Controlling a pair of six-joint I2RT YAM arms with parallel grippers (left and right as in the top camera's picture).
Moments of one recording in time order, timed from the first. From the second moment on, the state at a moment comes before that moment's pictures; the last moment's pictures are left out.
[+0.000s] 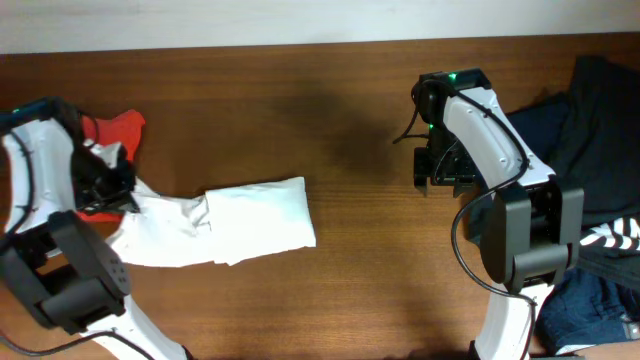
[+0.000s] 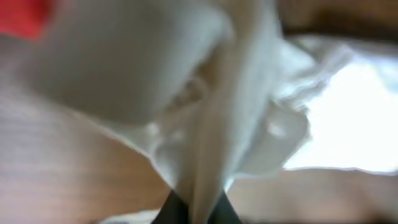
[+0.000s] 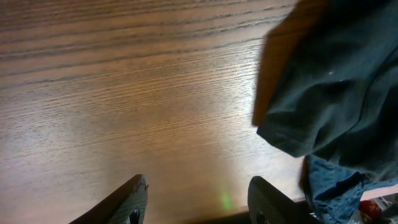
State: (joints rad) left arm 0.39 2.02 1.75 -1.53 0.12 0.13; right arm 0.16 2.08 1.75 -1.52 0.08 0.33
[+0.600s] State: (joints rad) left arm -0.24 2.02 1.75 -1.39 0.39 -0.02; right arm 0.26 2.08 1.74 -1.44 -0.09 0.23
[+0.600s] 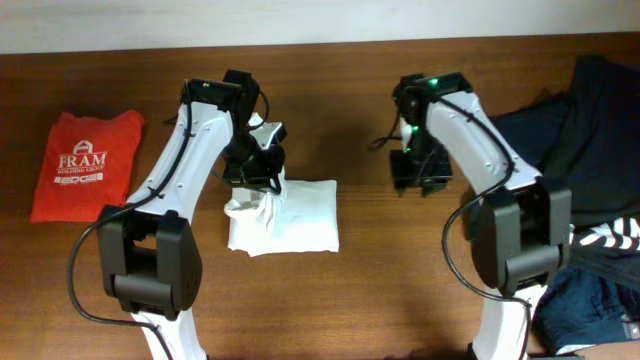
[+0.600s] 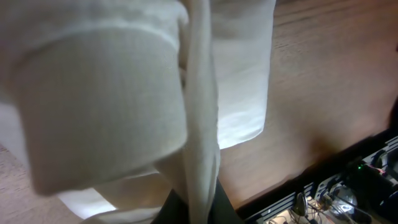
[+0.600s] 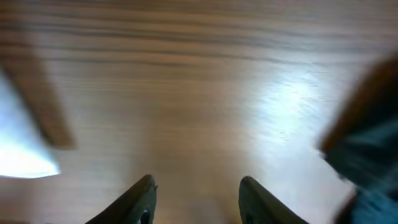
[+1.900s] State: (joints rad) left arm -0.07 2.21 1.75 -1.20 0.29 0.05; right arm 0.69 1.95 1.35 -1.03 -0.33 0.27
